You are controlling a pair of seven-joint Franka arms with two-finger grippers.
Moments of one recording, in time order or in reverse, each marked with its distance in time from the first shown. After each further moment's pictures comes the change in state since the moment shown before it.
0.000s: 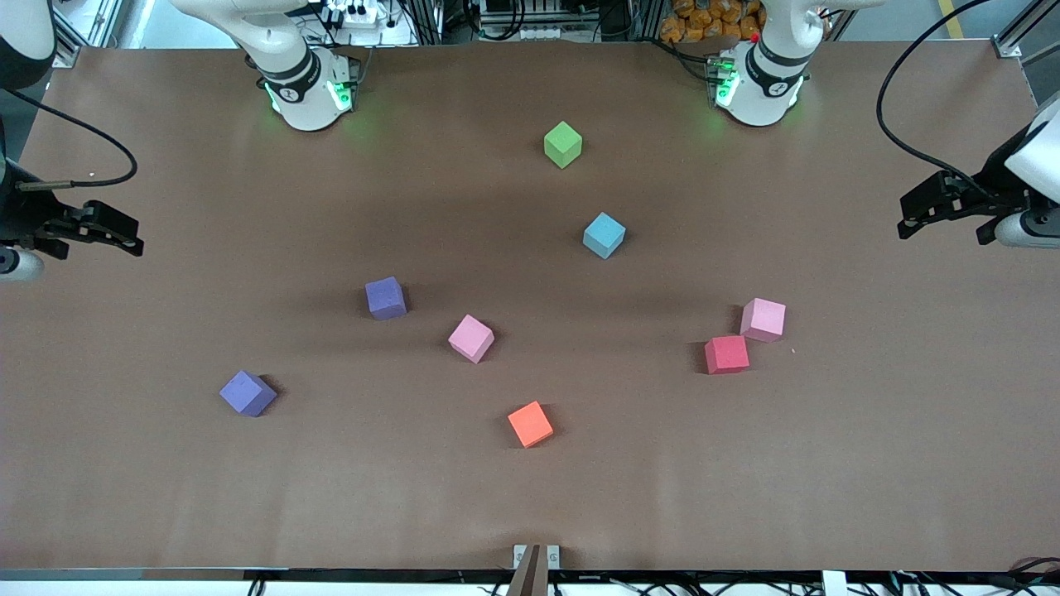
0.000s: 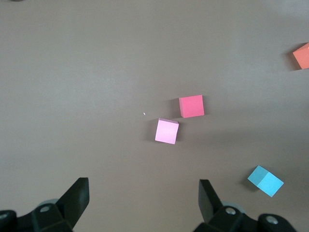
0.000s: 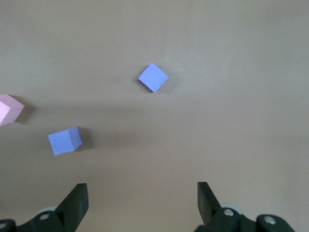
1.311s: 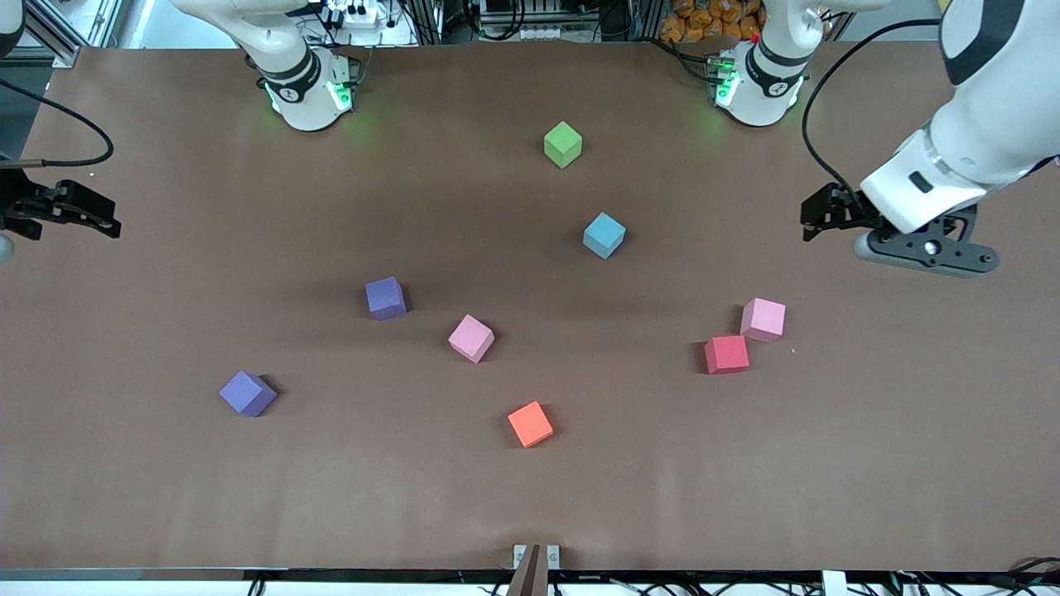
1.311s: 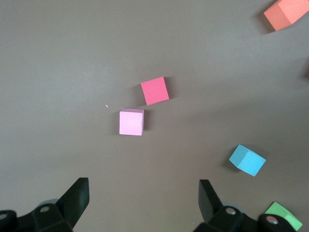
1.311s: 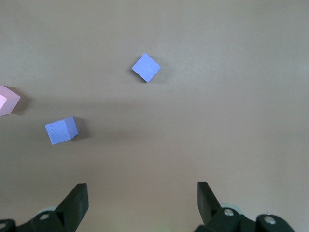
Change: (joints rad) left arm -0.100 0.046 -0.062 -0.065 -0.019 0.020 -0.020; right arm -0.011 -0.001 -0.003 0.062 -0.009 -0.096 -0.005
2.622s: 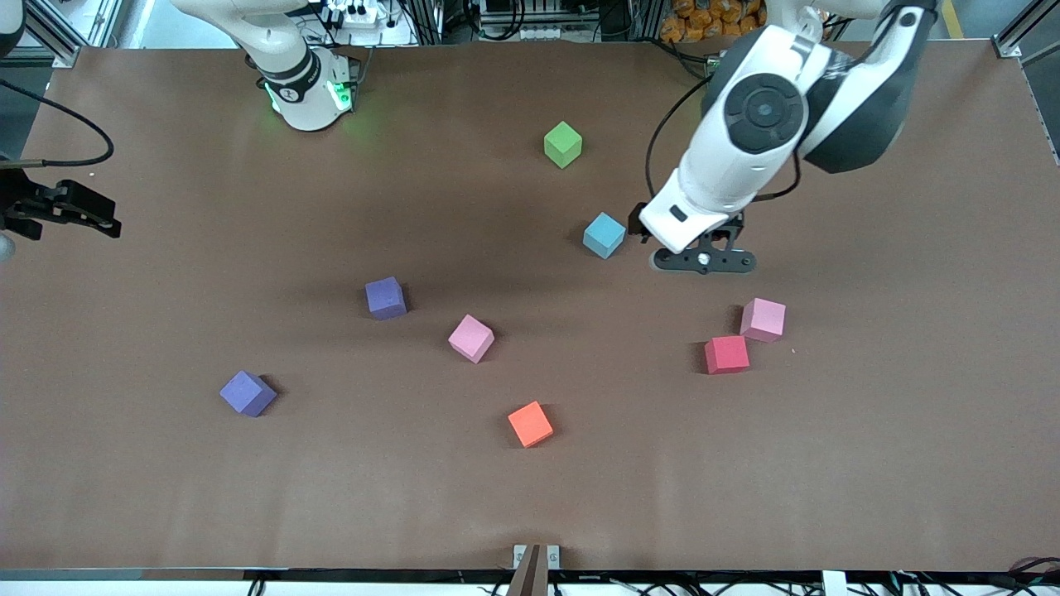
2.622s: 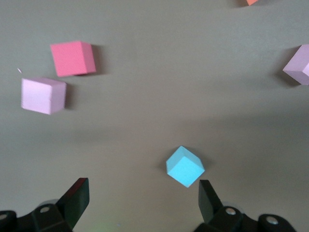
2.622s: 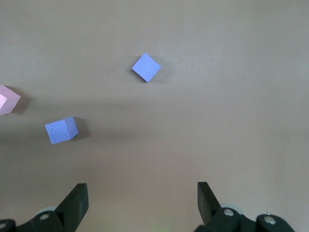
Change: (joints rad) left arm -0.251 0.126 -0.098 -0.109 -0.004 0.159 -0.532; right arm 0.000 0.001 0.000 0.000 0.000 -0.001 -0.001
